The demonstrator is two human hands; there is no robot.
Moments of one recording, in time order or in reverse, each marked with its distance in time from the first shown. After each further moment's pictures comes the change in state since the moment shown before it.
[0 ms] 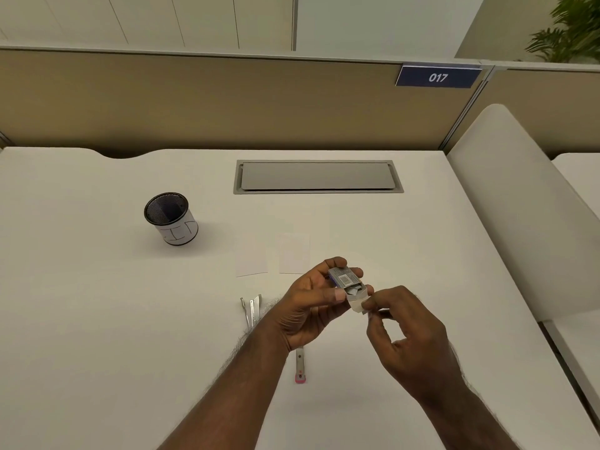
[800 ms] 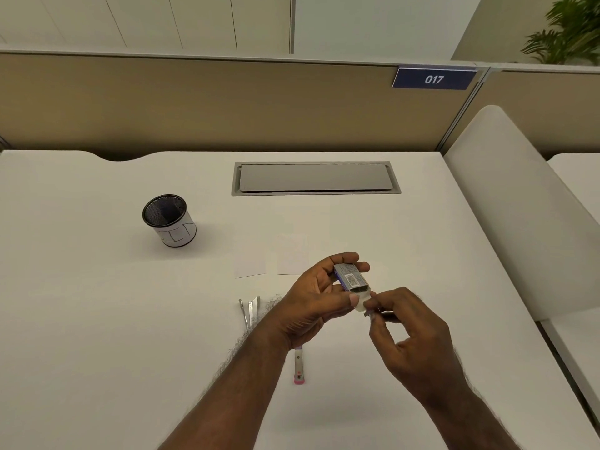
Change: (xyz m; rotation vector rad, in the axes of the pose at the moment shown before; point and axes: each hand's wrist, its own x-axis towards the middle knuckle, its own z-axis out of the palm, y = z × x) left_hand -0.002 0.006 0.021 0.370 0.069 0.034; right_hand -0.002 -0.001 -0.006 0.023 0.007 0.073
